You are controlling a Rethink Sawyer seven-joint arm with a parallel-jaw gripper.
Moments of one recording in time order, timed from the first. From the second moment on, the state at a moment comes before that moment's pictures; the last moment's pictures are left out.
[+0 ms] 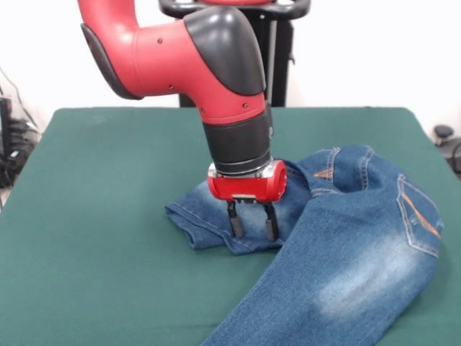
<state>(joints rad) -0.51 -0.39 0.33 1.66 -0.17 0.20 1.91</state>
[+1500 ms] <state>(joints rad) -0.70 -0.22 0.54 1.68 -0.39 -0.21 1.91</state>
